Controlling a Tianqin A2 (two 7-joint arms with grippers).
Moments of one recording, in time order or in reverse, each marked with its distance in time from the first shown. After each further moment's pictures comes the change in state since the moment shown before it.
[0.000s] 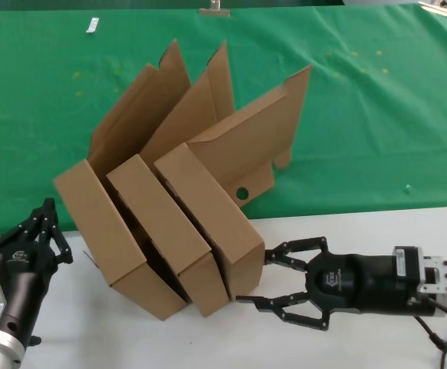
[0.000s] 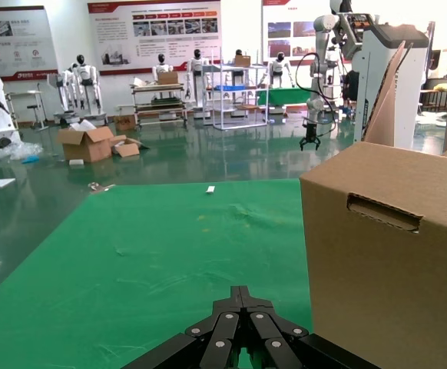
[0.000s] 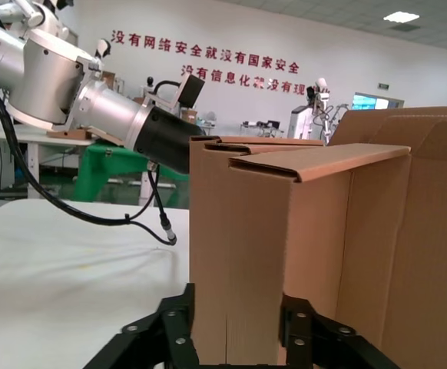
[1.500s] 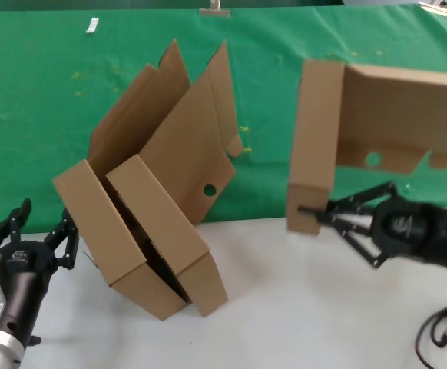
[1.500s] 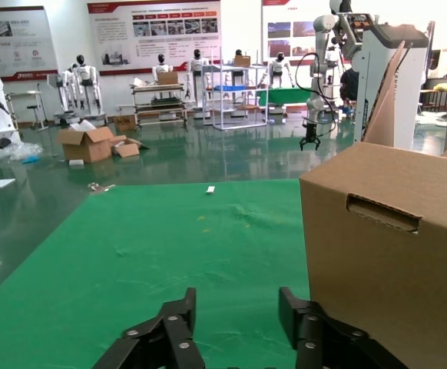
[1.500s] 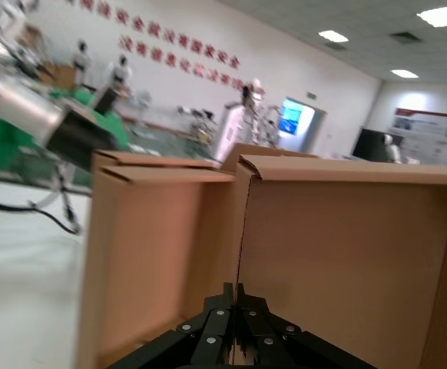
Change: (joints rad) left arm 0.000 0.000 0.000 0.000 0.000 0.000 0.000; right arm -0.266 0.239 0.019 0.661 0.270 0.182 0.276
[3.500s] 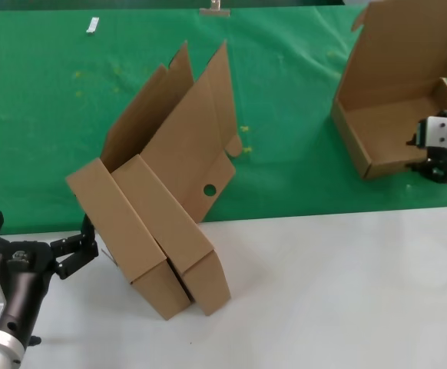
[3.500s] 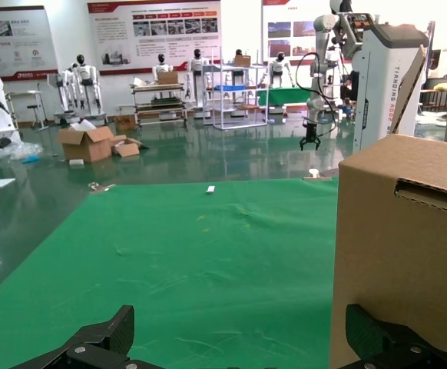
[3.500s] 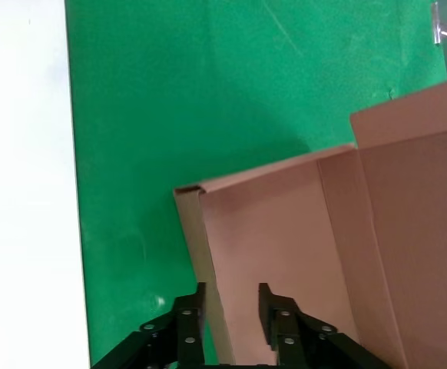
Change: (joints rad) left arm 0.000 0.000 0.000 0.000 0.000 0.000 0.000; right arm 0.691 -0.249 -0.435 -0.680 -0.829 0.738 0.155
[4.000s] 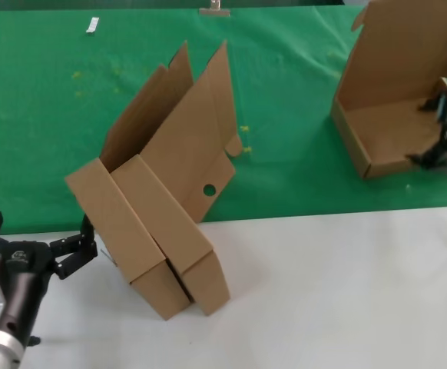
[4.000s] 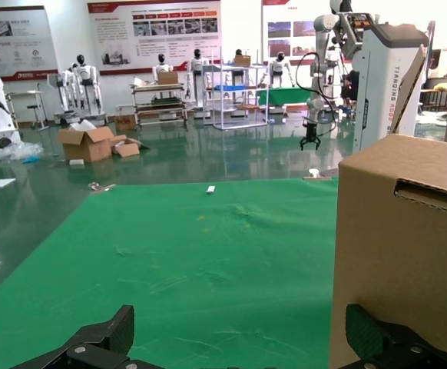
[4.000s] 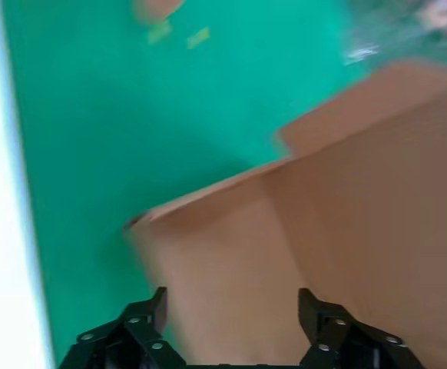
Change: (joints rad) left arm 0.000 0.000 0.000 0.000 0.000 0.000 0.000; right arm 0.013 0.056 0.122 0.002 0.115 -0.040 -0.036
